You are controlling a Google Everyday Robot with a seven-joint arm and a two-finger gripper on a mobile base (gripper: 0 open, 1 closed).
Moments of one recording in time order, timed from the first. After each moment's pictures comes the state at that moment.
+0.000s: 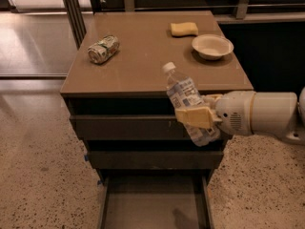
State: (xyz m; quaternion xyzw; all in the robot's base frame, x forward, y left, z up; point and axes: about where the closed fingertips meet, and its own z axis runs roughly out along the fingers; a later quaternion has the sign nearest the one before) arm 0.479 -0.089 0.868 -0.30 0.79 0.32 0.44
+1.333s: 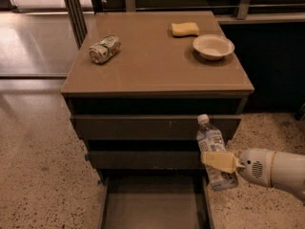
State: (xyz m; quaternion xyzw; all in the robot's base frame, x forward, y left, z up) arm 0.428 -0.170 0.732 -0.11 0.85 0.37 0.36
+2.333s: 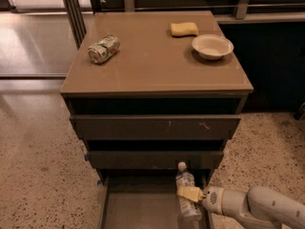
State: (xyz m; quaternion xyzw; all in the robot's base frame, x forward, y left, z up) arm 0.430 -0.123 0.483 0.04 0.86 0.45 0.21
